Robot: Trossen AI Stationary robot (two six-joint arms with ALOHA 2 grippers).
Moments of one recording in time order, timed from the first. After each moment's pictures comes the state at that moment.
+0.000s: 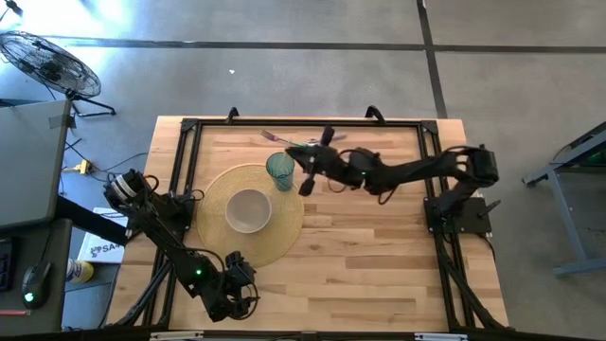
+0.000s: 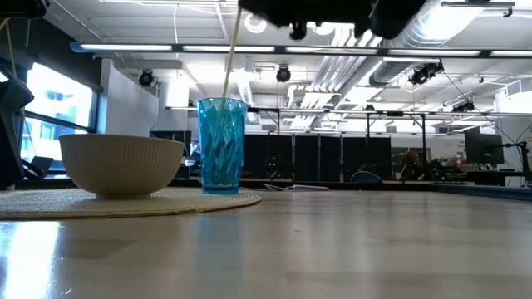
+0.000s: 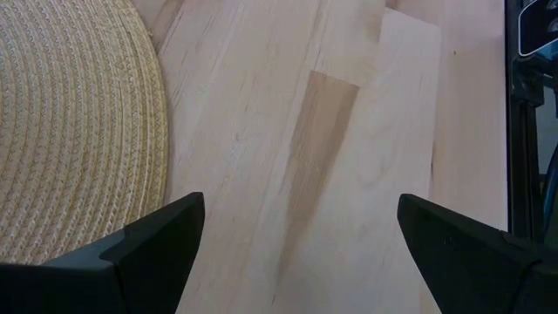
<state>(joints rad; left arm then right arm) -0.90 1.69 0.90 -0.23 -0.53 -1.08 -0.07 1.70 1.03 0.94 0.24 -0.18</state>
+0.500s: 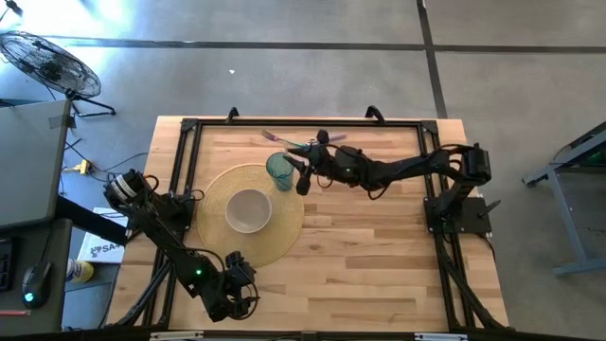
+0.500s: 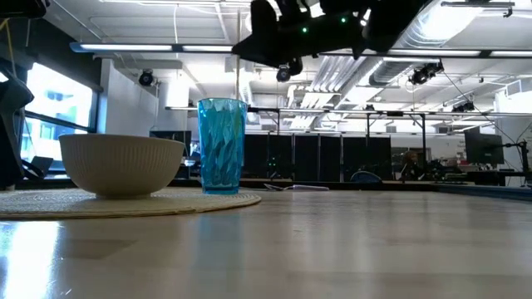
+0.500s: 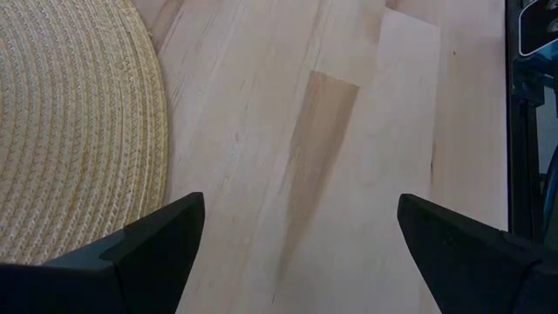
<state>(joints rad) -0.90 1.69 0.90 -0.23 -0.53 -1.08 -0.12 1.74 1.03 0.72 0.23 -0.05</state>
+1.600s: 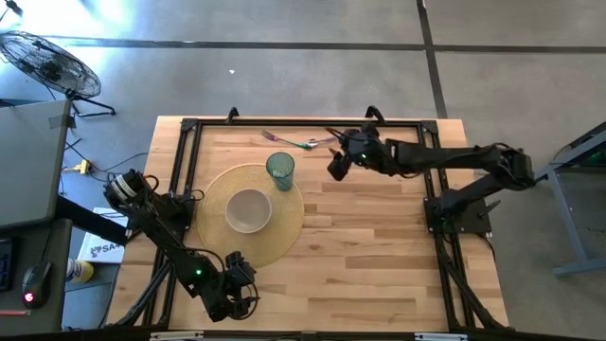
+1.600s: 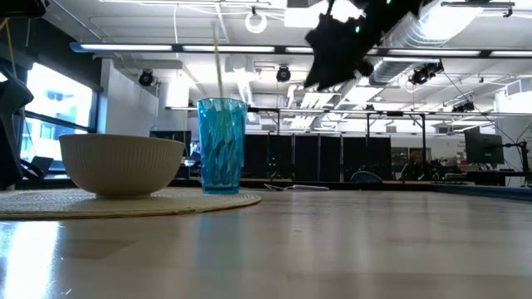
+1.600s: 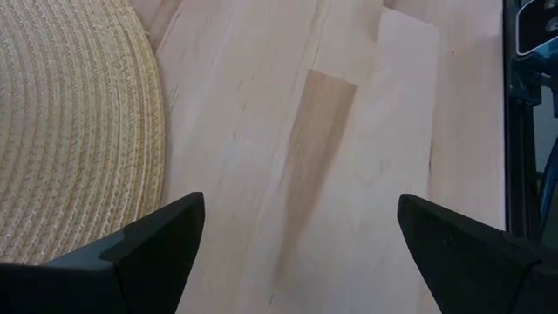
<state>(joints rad) -0.90 1.69 0.90 -0.23 -0.53 -1.08 -0.22 1.40 1.03 -0.26 0.46 0.24</state>
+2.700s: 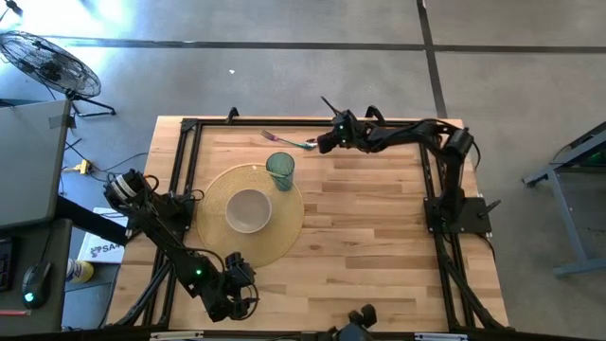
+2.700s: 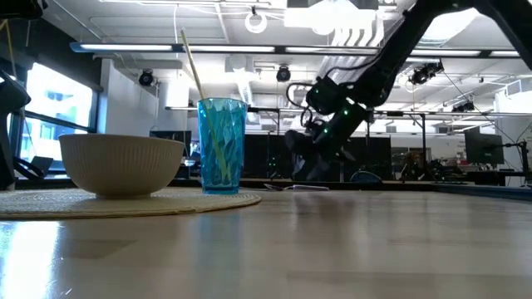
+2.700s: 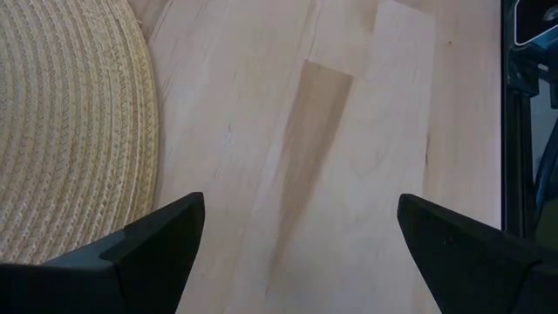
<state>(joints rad) -0.90 1.69 0.90 -0.23 -0.50 -1.08 -0.62 1.94 1.03 0.18 0.11 0.48</state>
